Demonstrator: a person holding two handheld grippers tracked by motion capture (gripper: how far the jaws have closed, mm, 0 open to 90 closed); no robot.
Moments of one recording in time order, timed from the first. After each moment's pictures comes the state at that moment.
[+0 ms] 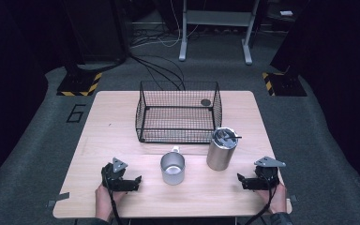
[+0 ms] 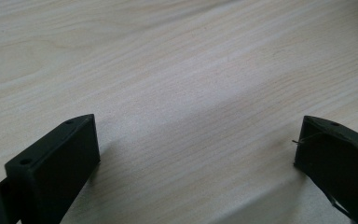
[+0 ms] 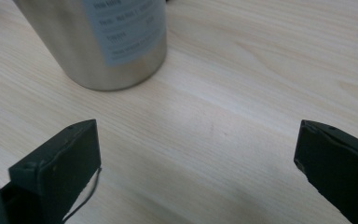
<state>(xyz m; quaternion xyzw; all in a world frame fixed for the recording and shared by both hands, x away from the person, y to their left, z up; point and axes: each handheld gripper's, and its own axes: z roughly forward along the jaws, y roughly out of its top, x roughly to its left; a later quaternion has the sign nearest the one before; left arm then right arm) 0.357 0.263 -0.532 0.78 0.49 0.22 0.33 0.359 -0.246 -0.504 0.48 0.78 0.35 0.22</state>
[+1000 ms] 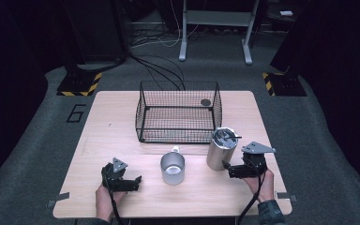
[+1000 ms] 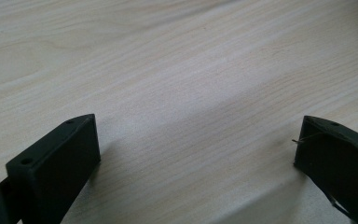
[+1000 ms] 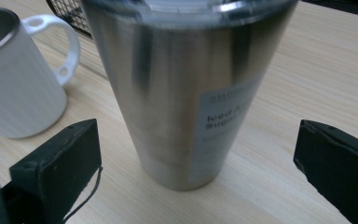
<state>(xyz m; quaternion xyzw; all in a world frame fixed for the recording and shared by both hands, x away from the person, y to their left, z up) 0.357 0.263 -0.532 0.78 0.49 0.22 0.33 0.374 -0.195 -0.445 0.42 0.78 0.41 0.22</state>
